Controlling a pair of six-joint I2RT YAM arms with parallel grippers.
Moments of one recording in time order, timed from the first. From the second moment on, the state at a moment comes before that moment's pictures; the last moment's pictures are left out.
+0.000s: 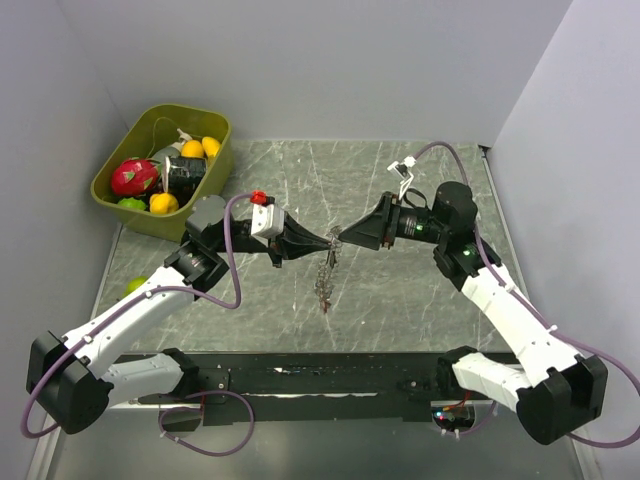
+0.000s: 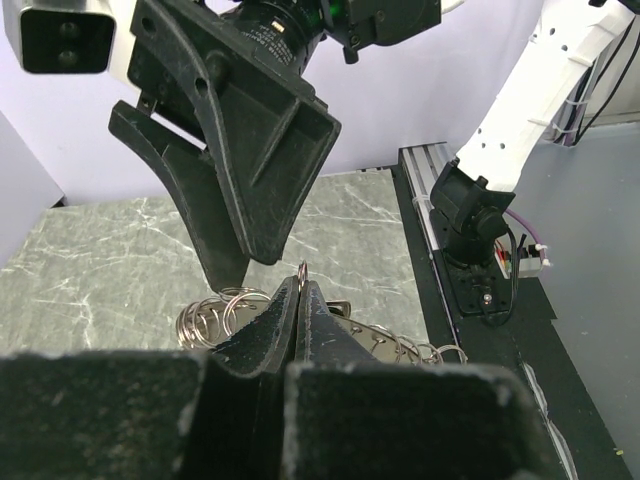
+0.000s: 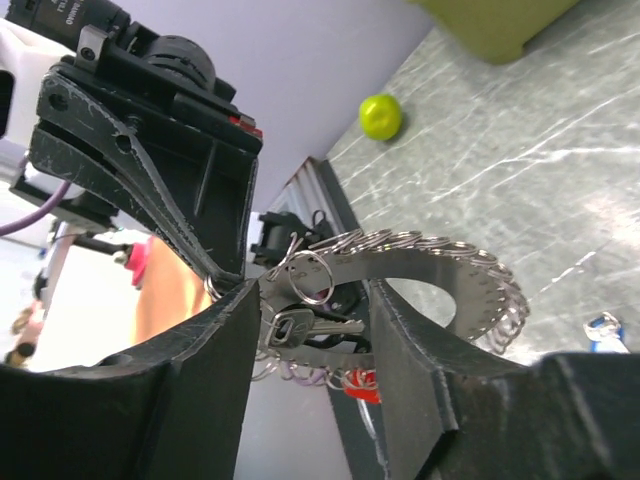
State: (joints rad) left arm -0.65 1.11 0.91 0.37 0.96 0.03; right arm 0.37 1.04 0.93 0.01 -0.91 0.73
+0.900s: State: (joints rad) left arm -0.65 1.11 0.91 0.37 0.96 0.03; right arm 0.37 1.12 0.83 0.33 -1.00 0.99
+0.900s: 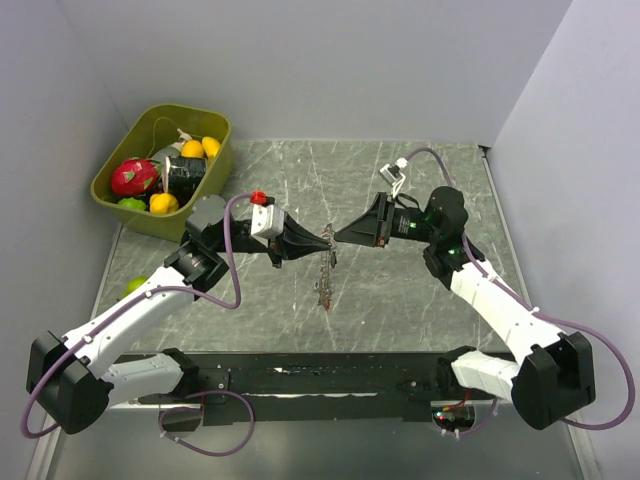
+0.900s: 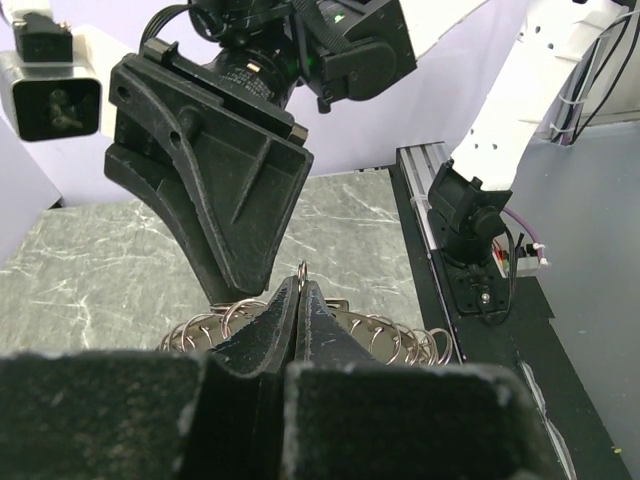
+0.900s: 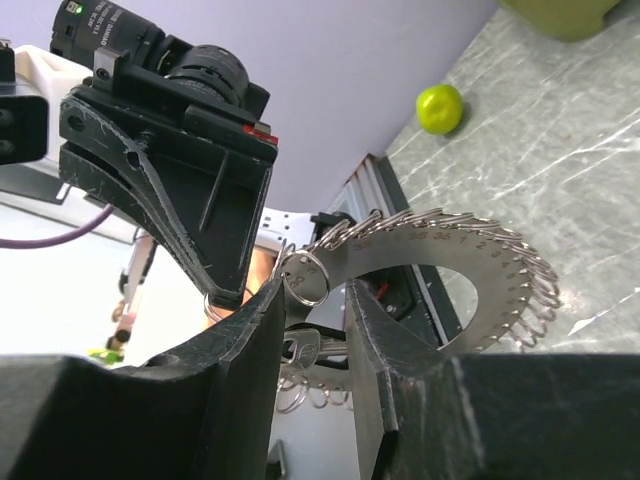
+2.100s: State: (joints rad) left arm -0.65 1.00 0.91 0.21 0.94 0.22; right arm 0.37 1.06 0.89 0.05 -0.94 0.63
